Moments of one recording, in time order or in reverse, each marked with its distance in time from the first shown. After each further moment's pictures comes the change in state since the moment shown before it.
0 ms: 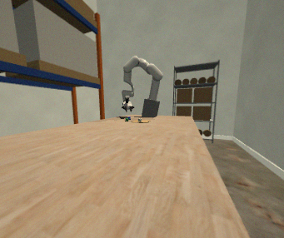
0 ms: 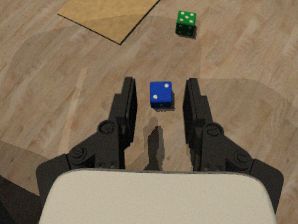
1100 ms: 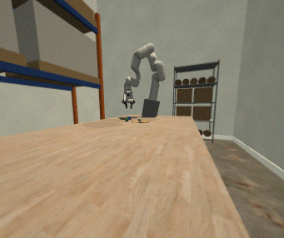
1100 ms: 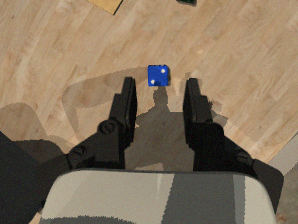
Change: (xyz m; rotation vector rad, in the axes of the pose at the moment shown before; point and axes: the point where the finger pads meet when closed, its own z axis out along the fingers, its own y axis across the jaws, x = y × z) arm 0.046 0.001 0.011 -0.022 -0.581 -0.018
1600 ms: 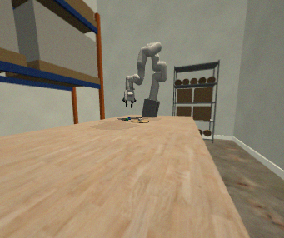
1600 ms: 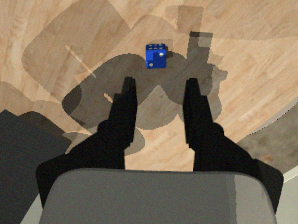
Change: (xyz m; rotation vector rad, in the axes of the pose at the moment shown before) arm 0.022 0.000 0.003 -0.021 -0.366 -0.018
